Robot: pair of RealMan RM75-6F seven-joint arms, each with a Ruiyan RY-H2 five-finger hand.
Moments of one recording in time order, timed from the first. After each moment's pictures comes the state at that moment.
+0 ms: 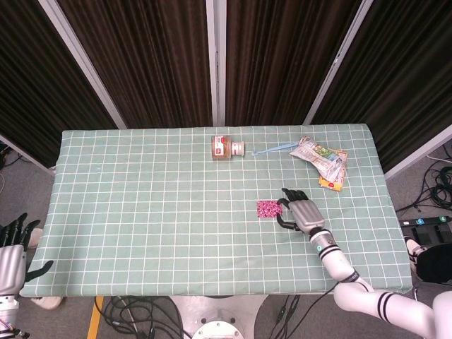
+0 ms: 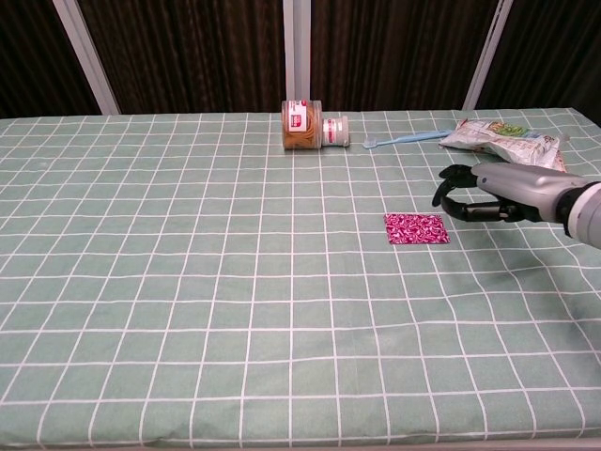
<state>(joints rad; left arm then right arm) 0.02 -1.23 -0.04 -1.59 1.40 1.54 0.12 0.62 -1.59 0.17 -1.31 -1.07 0.78 -0.26</state>
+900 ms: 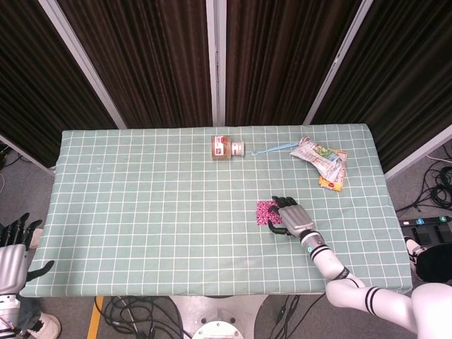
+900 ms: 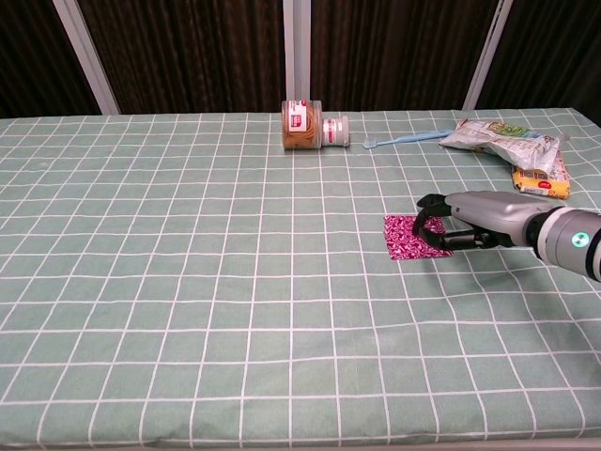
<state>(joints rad) 0.02 -1.23 -0.05 -1.59 1.40 1.53 0.13 0.67 -1.64 0.10 -1.23 -1.10 0.72 -0.22</state>
